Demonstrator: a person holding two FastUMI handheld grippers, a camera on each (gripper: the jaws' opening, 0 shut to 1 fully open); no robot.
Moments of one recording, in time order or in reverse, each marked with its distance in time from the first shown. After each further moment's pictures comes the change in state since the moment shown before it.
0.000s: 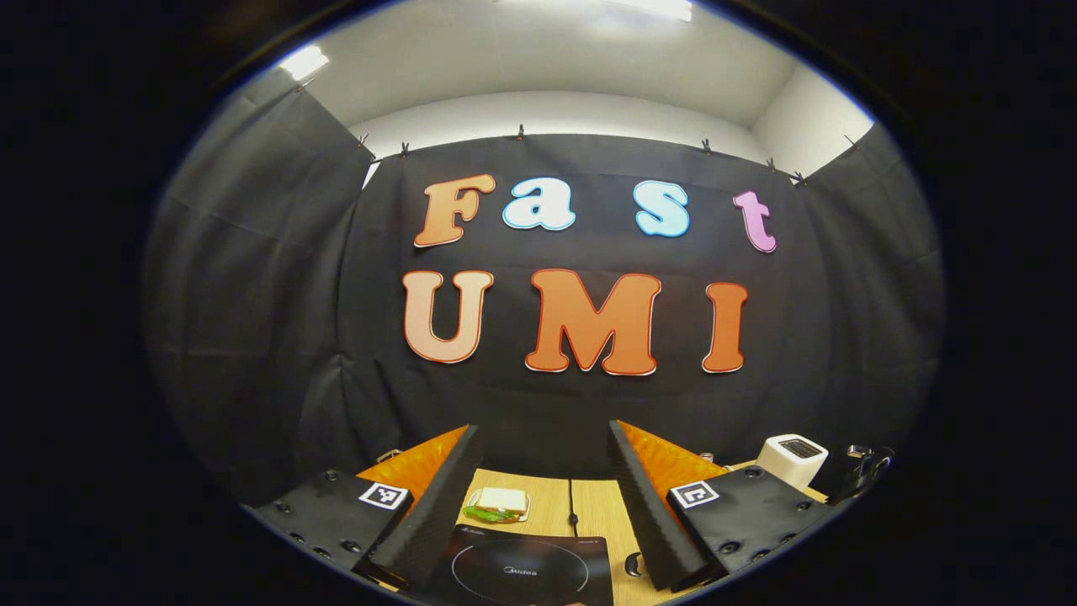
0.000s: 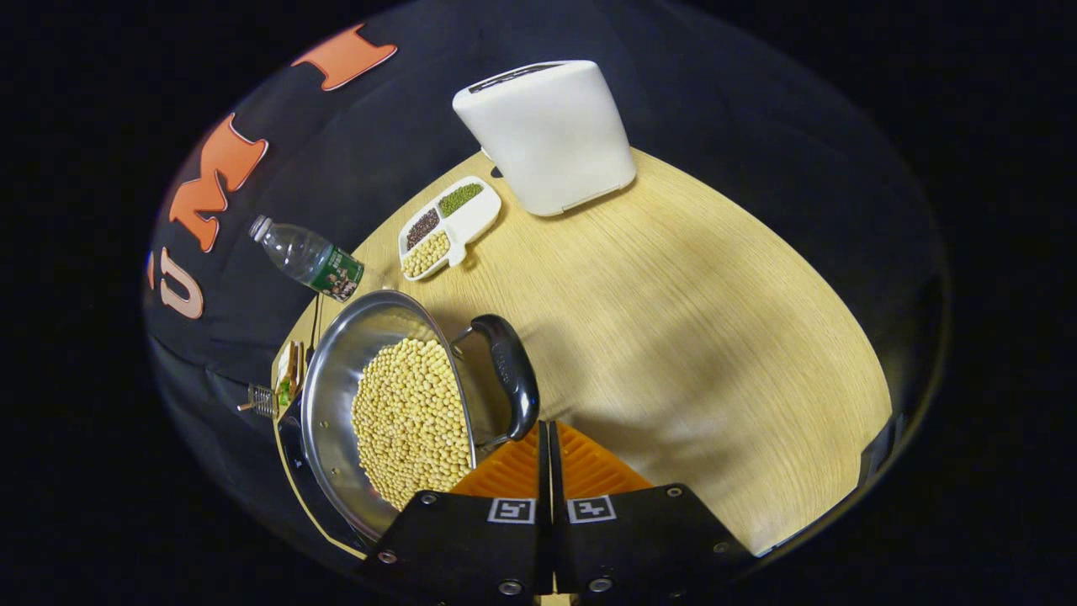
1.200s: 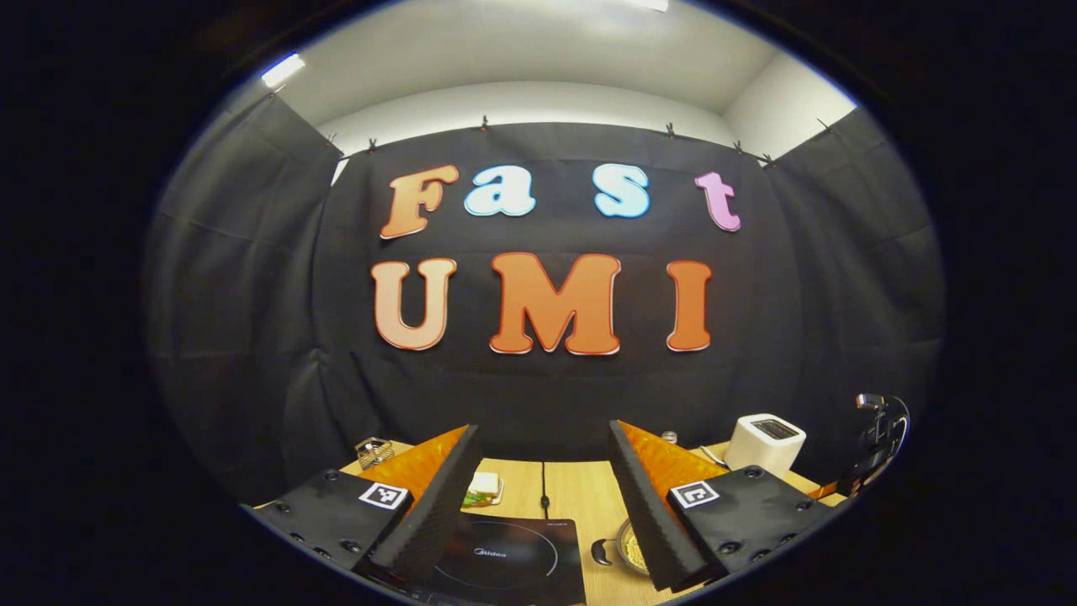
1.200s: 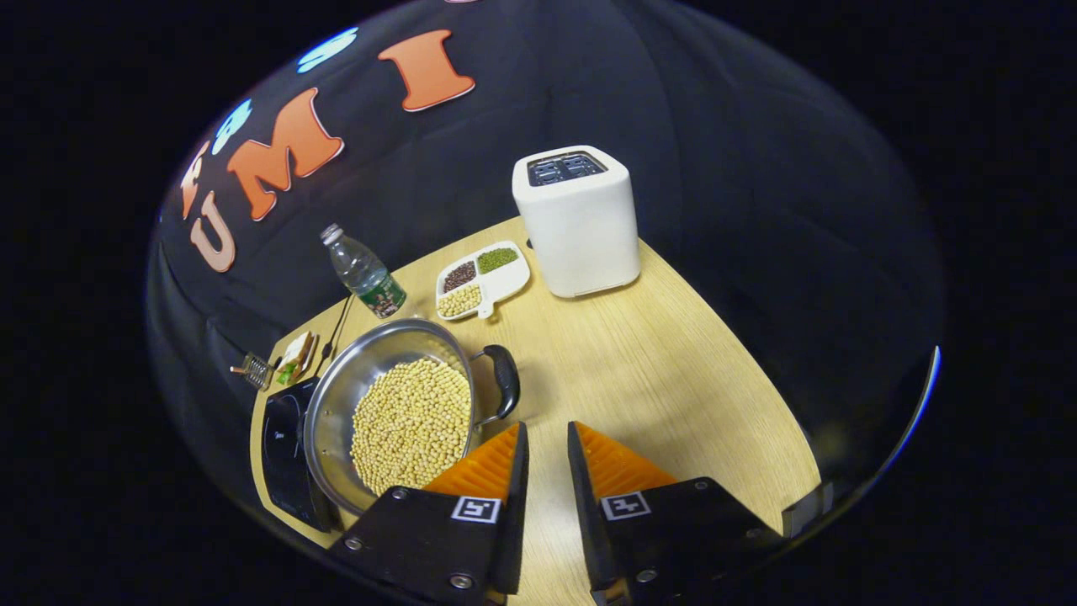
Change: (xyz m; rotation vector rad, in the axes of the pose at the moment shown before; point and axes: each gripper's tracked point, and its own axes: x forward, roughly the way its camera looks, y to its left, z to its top) left arm -0.027 -0.086 -0.040 0.056 0.094 -0.159; right arm -0.063 -0.010 0.033 -0.233 -0.242 0.068
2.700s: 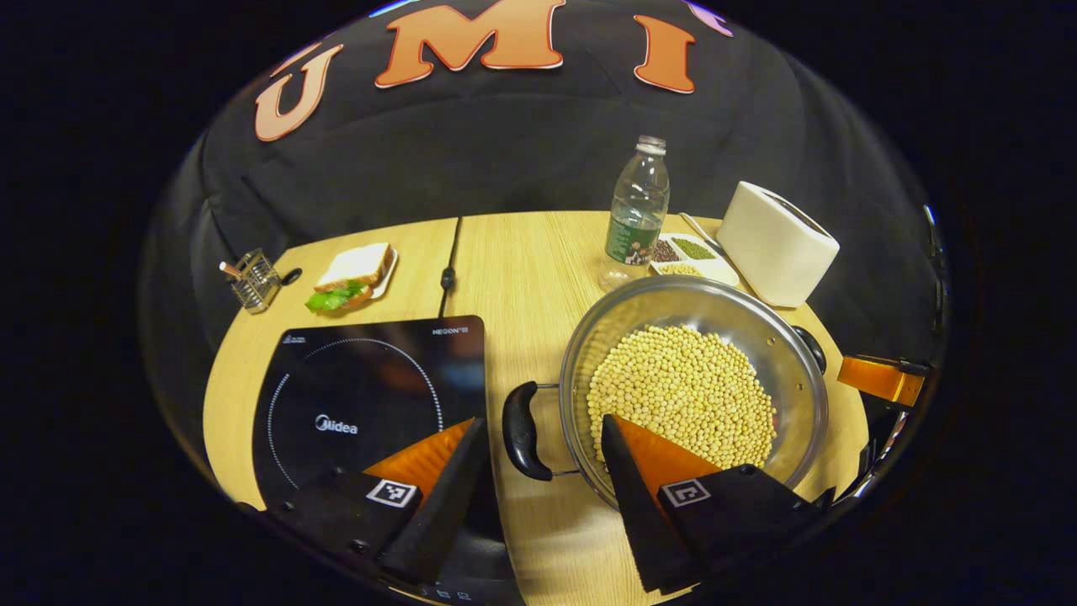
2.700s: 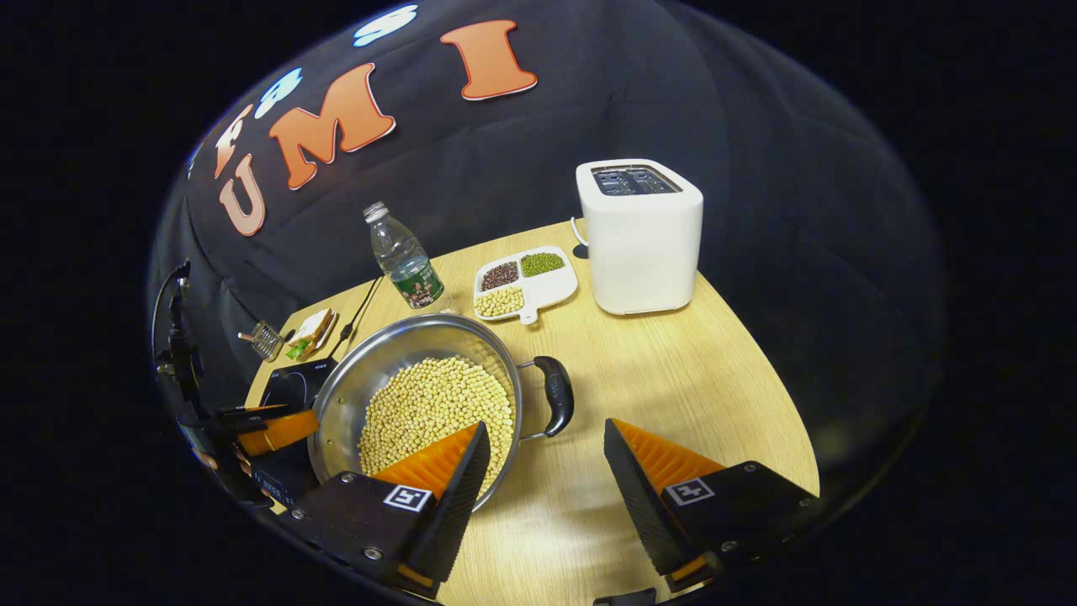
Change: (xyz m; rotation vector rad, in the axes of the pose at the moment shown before) left arm 0.071 -0.093 -0.312 -0.036 0.881 -0.128; right arm 0.016 0.032 0.009 -0.138 -0.028 0.025
